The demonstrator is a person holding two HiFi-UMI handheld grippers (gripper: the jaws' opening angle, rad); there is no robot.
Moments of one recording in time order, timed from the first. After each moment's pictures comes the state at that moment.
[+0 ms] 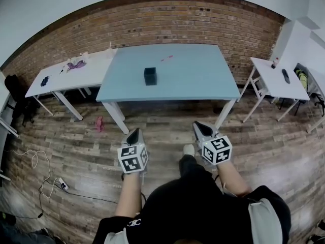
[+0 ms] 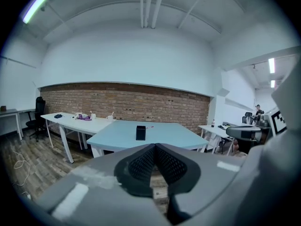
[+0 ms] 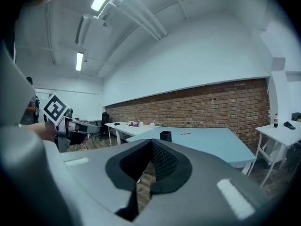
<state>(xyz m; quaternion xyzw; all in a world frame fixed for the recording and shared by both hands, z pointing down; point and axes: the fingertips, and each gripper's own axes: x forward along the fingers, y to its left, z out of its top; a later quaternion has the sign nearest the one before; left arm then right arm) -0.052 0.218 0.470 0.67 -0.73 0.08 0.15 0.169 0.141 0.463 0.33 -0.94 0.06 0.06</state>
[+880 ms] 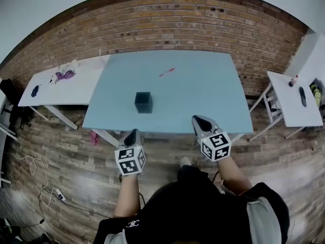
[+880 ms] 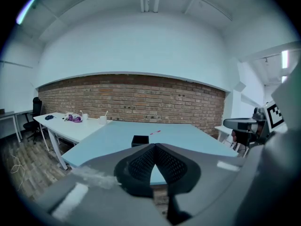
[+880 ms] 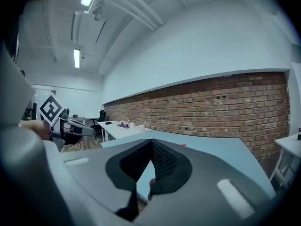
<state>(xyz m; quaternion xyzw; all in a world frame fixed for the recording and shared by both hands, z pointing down) -0.111 -0.045 0.498 0.65 -0.74 0.09 0.16 0.105 -0.151 0.473 0.31 -0.95 0.04 0.07</state>
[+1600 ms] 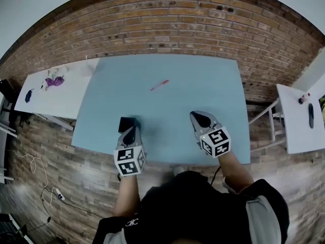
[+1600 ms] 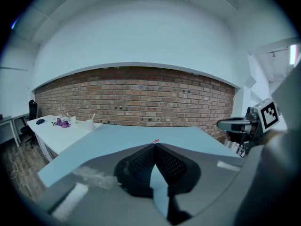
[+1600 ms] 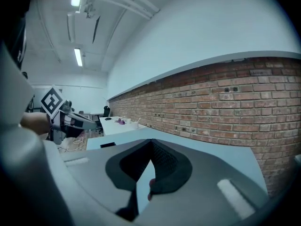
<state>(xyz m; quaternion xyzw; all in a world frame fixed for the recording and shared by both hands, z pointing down) -0.103 -0.235 0.480 0.64 -0.74 0.11 0.17 0.090 -0.353 0.468 0.26 -0.96 0.03 0.10</state>
